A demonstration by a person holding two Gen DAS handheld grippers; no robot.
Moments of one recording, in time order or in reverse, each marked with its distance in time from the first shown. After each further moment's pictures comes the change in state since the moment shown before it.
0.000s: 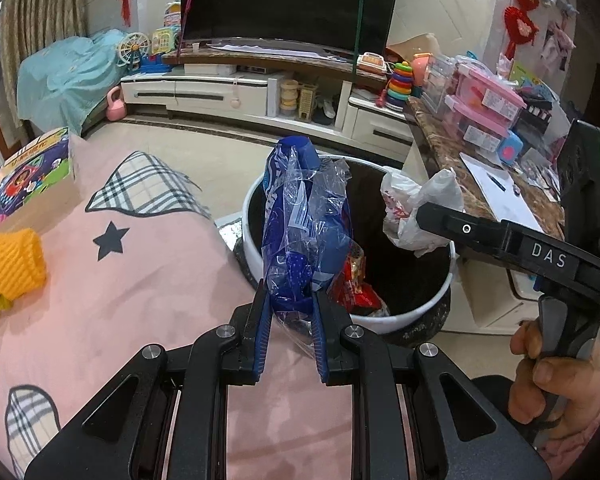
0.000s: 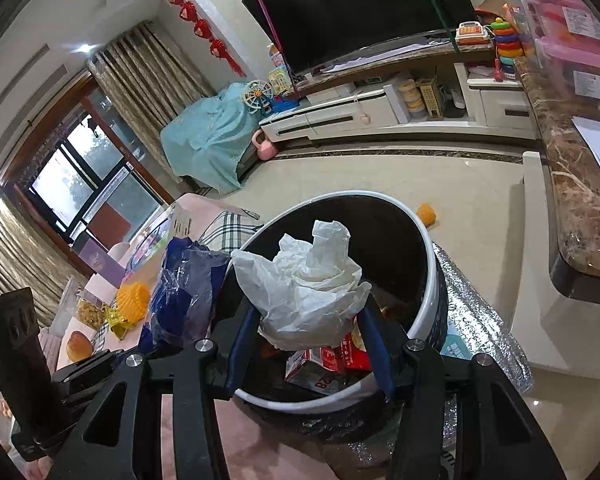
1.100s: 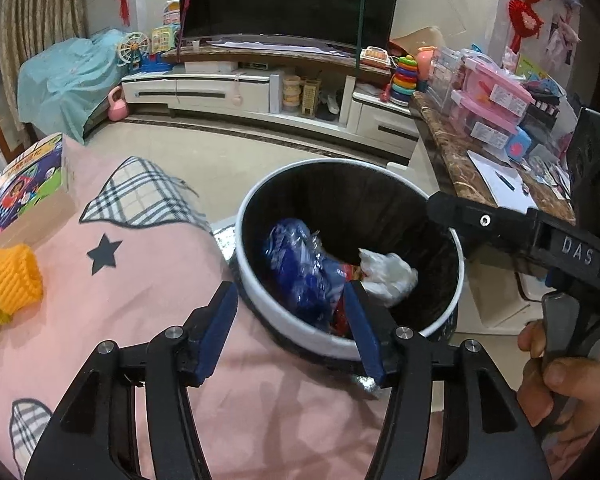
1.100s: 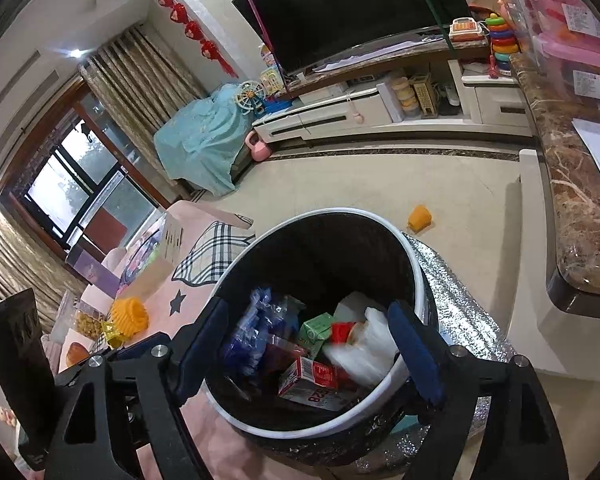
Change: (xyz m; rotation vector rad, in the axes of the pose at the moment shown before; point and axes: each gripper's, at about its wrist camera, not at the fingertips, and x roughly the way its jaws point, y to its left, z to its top) left arm 0.011 -0.004 0.008 0.002 0.016 0.029; right arm 0.003 -0.010 0.018 0.022 0.007 -0.013
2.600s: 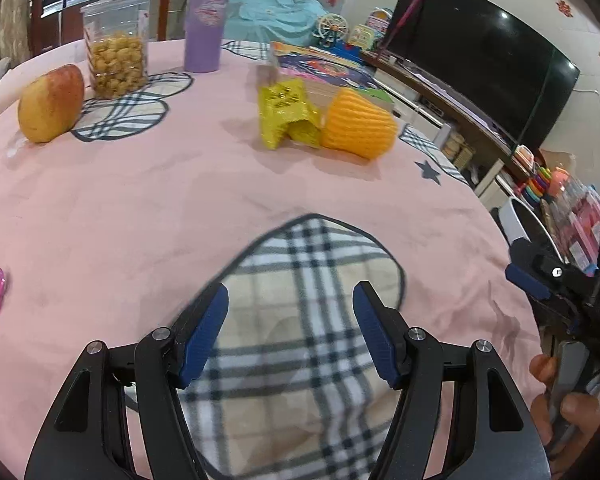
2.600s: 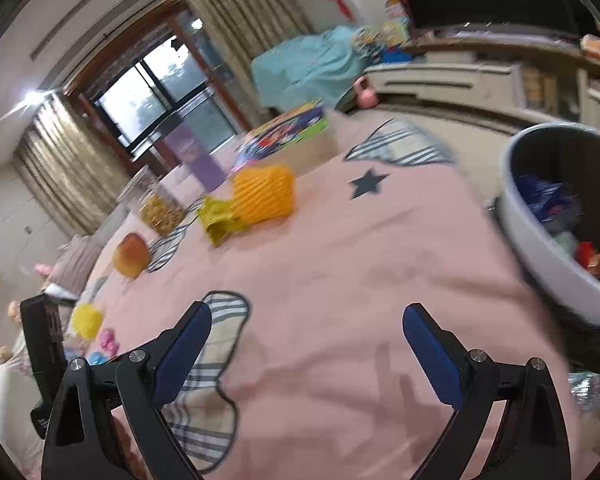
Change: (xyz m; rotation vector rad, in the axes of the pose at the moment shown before) left arm -0.120 0.226 -0.182 -0.552 -0.063 0.263; right arm 0.071 0.186 -0.116 -0.268 0.184 0.233
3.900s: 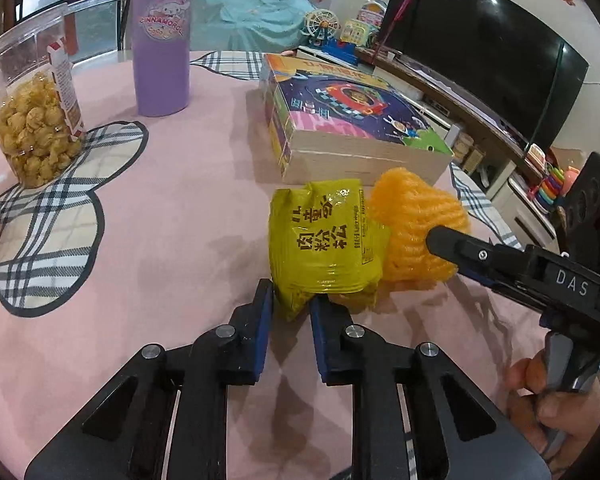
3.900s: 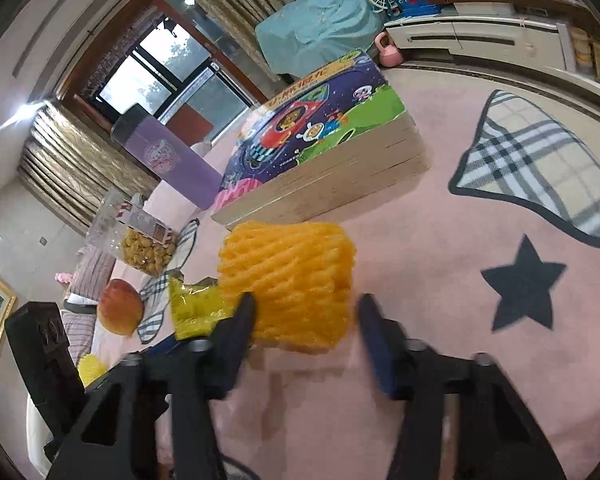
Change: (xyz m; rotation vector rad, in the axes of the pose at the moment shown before) left arm 0.108 0.015 0.119 0.086 0.006 -0.014; right arm 0.152 0.008 0.087 0.069 0.125 0.116
